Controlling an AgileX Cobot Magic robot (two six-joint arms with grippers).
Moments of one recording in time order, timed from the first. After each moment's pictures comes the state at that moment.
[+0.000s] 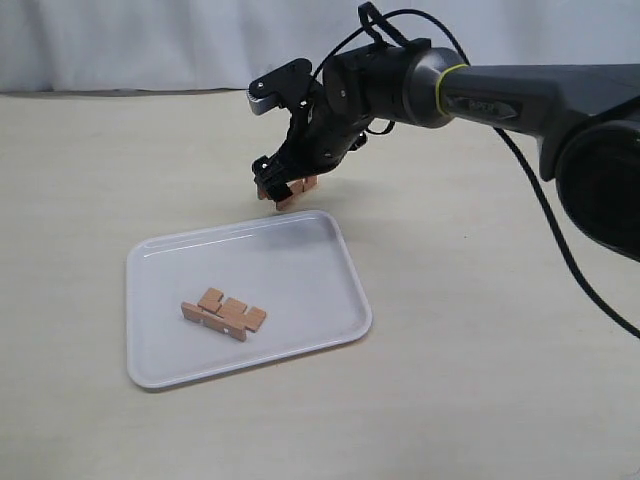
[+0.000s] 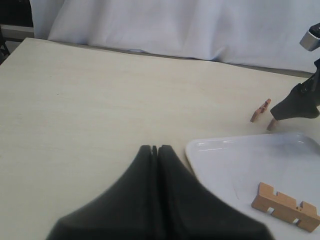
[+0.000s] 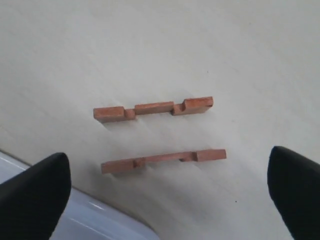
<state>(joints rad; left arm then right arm) -0.06 0.00 0.00 -0.05 0.36 -0.10 0.23 2.32 -1.83 -0.01 0.61 -0.16</state>
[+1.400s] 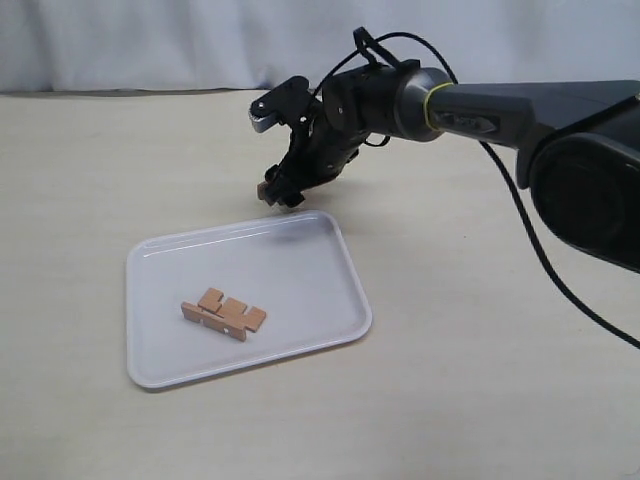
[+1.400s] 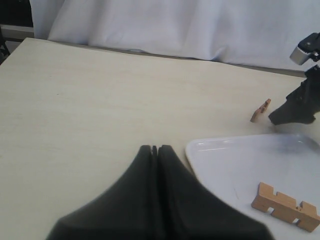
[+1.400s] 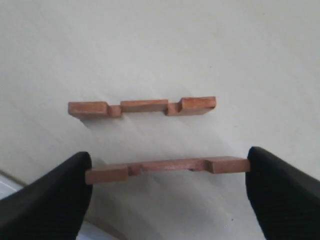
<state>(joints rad) -0.06 0.00 0.00 -0.05 0.36 -0.10 0.22 2.38 -1.87 -0.01 0.60 -0.24</state>
